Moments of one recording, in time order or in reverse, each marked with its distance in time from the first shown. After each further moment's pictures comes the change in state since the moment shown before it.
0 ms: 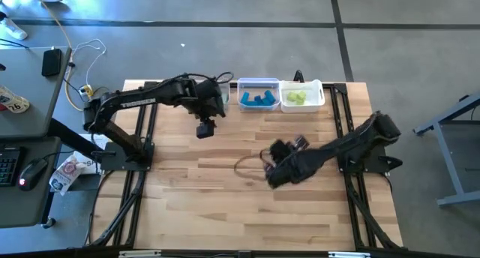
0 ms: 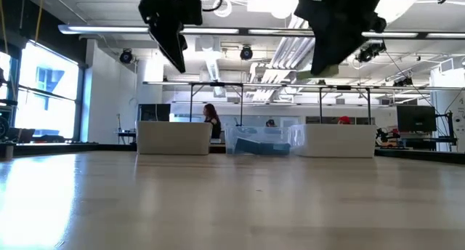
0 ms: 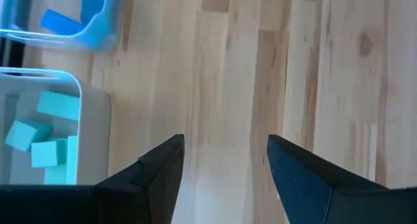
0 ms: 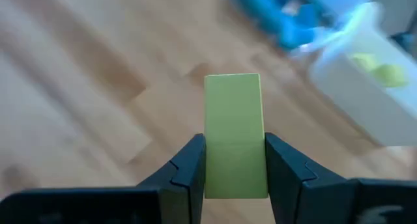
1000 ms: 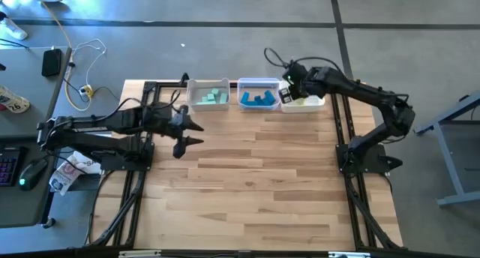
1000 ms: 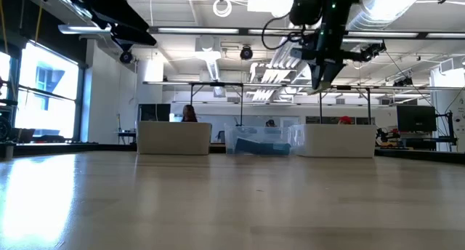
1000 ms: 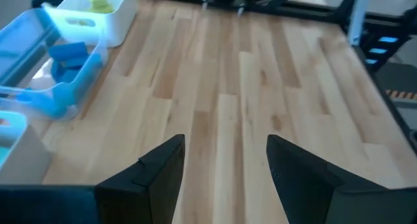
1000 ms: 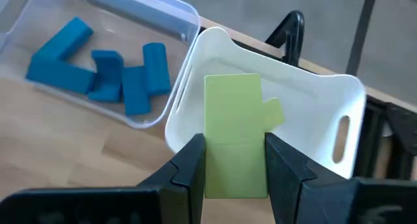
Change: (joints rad) left arm -0.170 -0.694 -0.695 0.626 0.036 -0.263; right arm -0.927 -0.204 0.002 0.136 -0.378 -0.574
